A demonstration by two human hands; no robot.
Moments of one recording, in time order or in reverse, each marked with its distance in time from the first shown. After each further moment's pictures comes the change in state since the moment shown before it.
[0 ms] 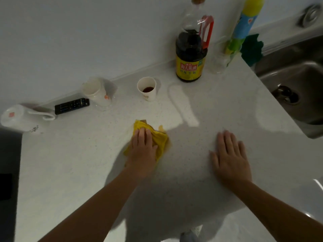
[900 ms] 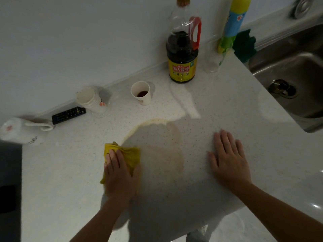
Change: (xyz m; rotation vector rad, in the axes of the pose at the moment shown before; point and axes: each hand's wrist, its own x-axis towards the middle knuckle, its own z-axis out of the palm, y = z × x) left_hand -0.061 -0.047 0.013 -0.104 0.027 -0.276; right_hand -0.002 0.005 0.003 0.029 0.028 -0.001
